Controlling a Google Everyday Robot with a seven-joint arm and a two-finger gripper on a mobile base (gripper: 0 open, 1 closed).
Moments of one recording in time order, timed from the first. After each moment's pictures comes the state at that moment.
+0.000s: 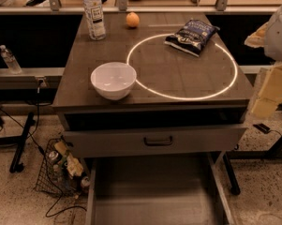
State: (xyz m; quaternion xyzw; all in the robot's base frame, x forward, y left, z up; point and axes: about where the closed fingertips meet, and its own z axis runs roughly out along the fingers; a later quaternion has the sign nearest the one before) arm 0.438 -0.216 0.977 -0.60 0.78 -0.04 0.16
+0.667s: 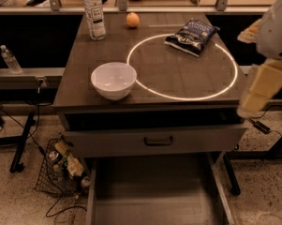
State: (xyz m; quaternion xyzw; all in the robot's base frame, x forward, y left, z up) arm 0.455 -0.205 0.975 -0.62 0.77 -0.04 0.18
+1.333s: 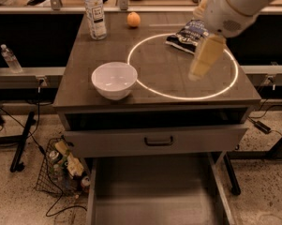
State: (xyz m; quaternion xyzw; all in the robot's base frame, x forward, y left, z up) arm 0.572 -0.144 0.973 -0.64 0.71 -0.04 0.27
